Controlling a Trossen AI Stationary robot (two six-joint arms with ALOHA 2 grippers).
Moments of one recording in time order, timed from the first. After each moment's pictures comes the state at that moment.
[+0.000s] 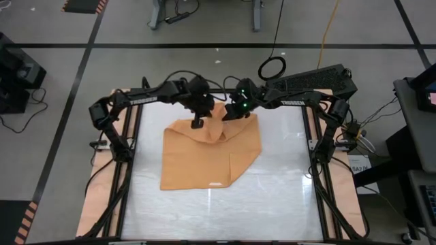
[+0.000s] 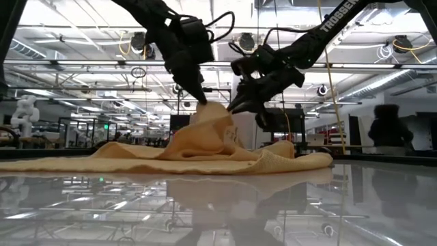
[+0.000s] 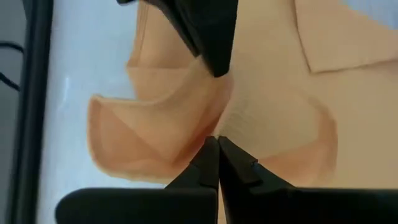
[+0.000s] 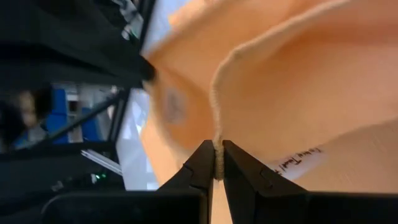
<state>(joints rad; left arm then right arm) 0.48 1.72 1.37 -0.67 0.30 0.50 -0.55 1.82 1.14 -0.05 -0.69 0.79</state>
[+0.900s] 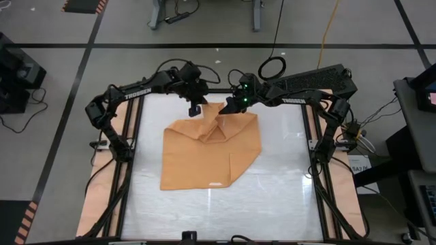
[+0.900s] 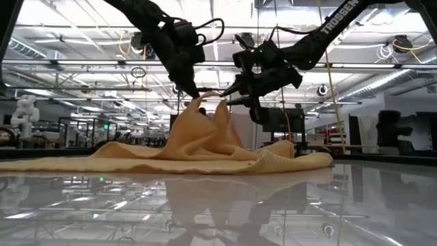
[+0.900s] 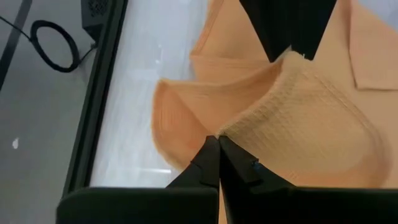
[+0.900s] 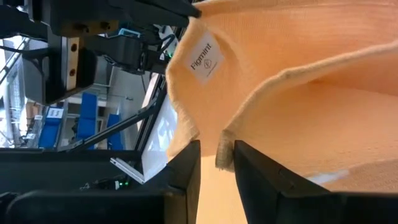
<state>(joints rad) 0.62 1.69 1.40 -0.68 0.31 0.48 -0.59 1.82 1.14 0.10 -0.76 0.83</state>
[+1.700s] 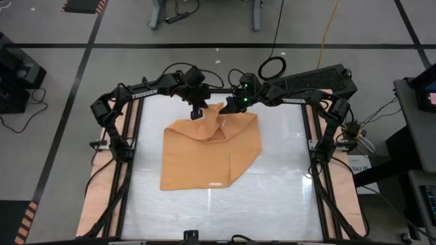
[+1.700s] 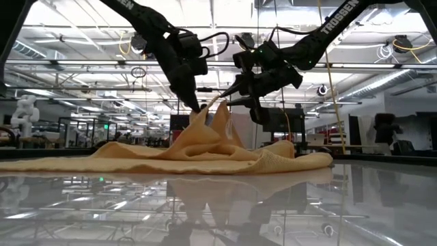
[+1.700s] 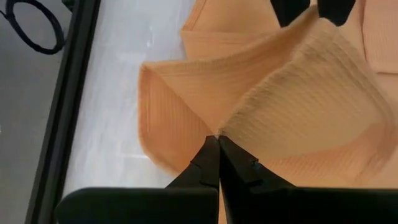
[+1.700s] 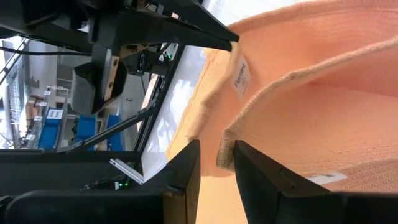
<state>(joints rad) 0.61 1.75 1.38 -0.67 0.30 0.47 -0.59 1.82 1.14 0.10 -0.76 0.83</state>
